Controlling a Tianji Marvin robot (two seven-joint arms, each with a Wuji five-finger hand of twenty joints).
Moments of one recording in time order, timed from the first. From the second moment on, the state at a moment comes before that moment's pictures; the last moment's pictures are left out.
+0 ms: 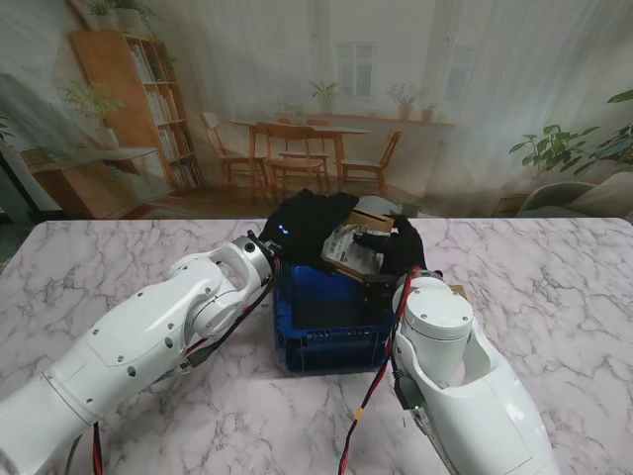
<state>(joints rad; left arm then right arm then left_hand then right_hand) 0.96 -1.08 -0.69 -1.44 1.11 -0.11 0.16 -1.46 -1.36 1.18 -1.81 0.42 0.51 -0.56 0.82 -0.42 -0.13 -0.01 0.12 0.35 0.12 0.67 0.27 0.19 0.30 0.52 0.41 0.08 0.40 0.74 0.19 -0.01 0.86 0.50 0.76 -0.80 1.05 -0.35 0.34 -0.02 1.24 0.64 0.65 0.17 1.12 0.60 1.05 0.21 0.17 0.42 0.61 0.34 1.12 0.21</state>
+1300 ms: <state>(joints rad) 1.03 -1.07 -0.80 -1.48 1.11 -0.22 0.10 -1.43 -1.38 1.18 -1.80 0.47 0.53 -0.59 0.70 -0.24 -0.10 -0.03 0.13 0.38 0.00 0.46 0.15 0.27 0.02 0.17 0.27 0.21 0.22 0.40 0.13 0.07 0.72 0.38 0.75 -0.78 1.06 -0.35 0.34 -0.02 1.21 0.59 0.65 0.18 1.12 0.59 1.11 0.21 0.18 0.45 0.64 0.35 1.18 0.22</state>
